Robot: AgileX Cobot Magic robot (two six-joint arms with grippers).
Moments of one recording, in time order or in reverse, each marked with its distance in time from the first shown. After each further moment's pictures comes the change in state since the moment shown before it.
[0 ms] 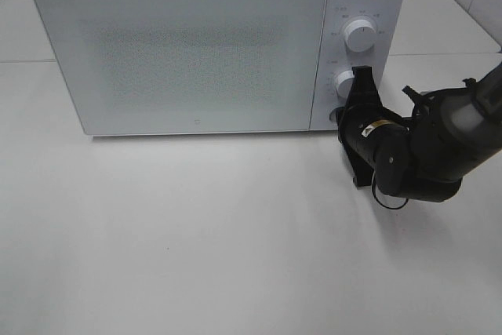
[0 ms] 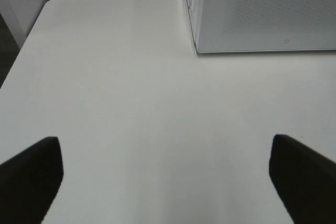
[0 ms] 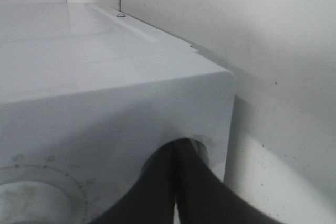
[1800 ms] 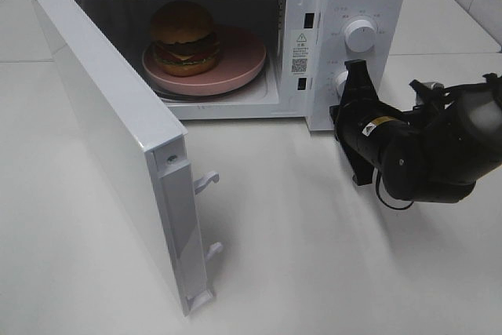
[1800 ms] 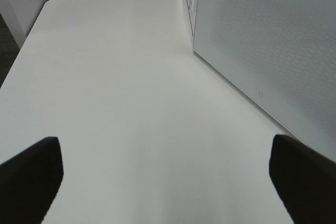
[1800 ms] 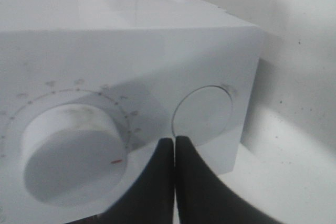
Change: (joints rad) left arm 0.000 0.000 0.000 0.001 0.000 0.000; right arm 0.045 -0.098 0.084 -0.060 0.013 -0.005
